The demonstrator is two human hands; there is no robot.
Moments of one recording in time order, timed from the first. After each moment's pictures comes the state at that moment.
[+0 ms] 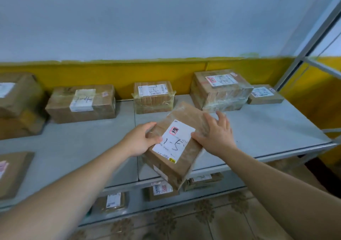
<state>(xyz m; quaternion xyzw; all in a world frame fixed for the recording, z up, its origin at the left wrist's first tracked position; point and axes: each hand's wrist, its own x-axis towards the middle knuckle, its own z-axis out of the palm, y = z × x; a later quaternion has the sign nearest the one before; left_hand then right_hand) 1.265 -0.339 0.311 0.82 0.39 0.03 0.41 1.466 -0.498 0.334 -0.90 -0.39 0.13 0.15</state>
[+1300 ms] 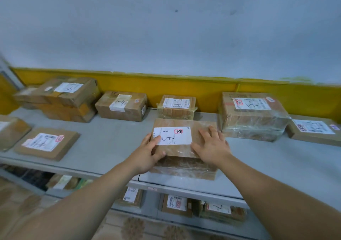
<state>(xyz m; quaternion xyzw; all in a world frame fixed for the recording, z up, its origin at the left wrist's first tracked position) 1.280 -0.408 0.321 0.78 0.54 0.05 0.32 1.519 -0.456 0.324 -0.80 -0.57 0.19 0.05</state>
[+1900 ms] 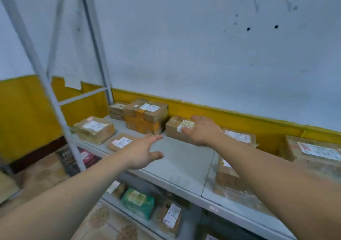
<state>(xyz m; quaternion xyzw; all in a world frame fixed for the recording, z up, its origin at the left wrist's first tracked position) 1.059 -0.480 0.467 0.77 0.60 0.08 0.18 1.280 -0.425 0.485 -0.66 -0.75 0.08 0.08</state>
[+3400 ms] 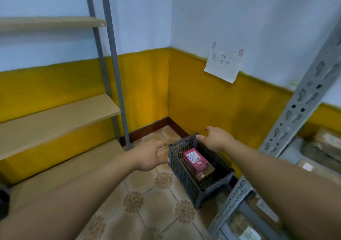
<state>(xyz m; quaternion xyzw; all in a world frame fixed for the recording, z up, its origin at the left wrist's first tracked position) 0.185 -0.279 0.376 0.61 0.75 0.06 0.23 0.360 -0.110 0.363 -0.52 -0.84 0.17 -0.06</state>
